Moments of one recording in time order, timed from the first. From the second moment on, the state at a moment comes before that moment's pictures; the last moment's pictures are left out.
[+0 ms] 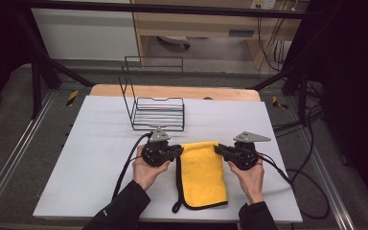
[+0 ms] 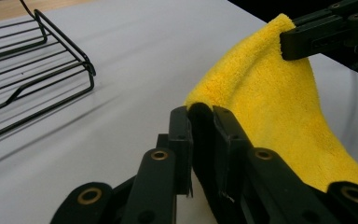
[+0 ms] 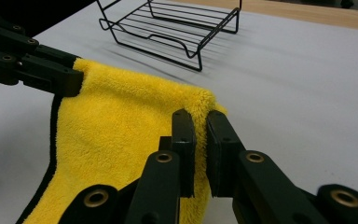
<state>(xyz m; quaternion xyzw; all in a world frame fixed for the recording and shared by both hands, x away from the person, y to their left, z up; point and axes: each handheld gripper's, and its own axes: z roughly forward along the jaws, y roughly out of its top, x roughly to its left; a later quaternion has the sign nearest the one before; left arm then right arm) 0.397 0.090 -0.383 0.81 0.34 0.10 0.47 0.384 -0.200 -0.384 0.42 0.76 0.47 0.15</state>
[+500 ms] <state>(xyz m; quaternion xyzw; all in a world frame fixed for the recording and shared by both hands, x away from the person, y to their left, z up) 0.390 0.095 -0.363 0.79 0.33 0.12 0.50 0.371 -0.198 -0.360 0.40 0.75 0.50 0.18</state>
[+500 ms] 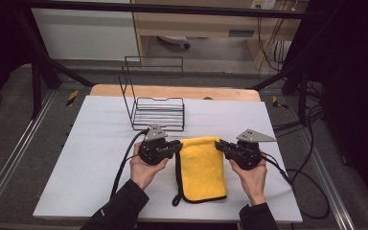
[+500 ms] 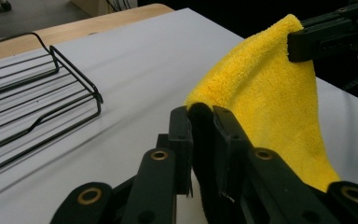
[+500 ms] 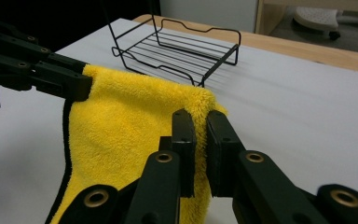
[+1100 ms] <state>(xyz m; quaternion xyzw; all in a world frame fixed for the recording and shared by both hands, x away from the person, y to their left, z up) 0.382 0.098 -0.338 0.78 0.31 0.15 0.53 0.360 -0.199 -0.339 0.39 0.72 0.53 0.21</state>
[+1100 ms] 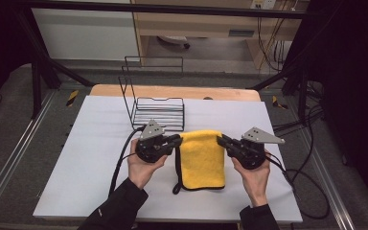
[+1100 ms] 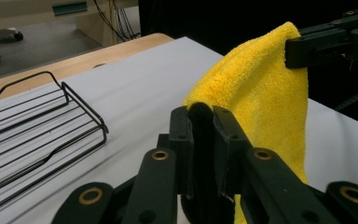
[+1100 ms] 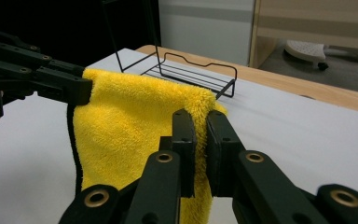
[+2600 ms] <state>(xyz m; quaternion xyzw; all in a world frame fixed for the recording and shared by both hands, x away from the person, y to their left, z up) 0.381 0.156 -0.286 0.70 0.32 0.22 0.59 0.366 -0.141 -0.289 0.33 0.68 0.60 0.28</state>
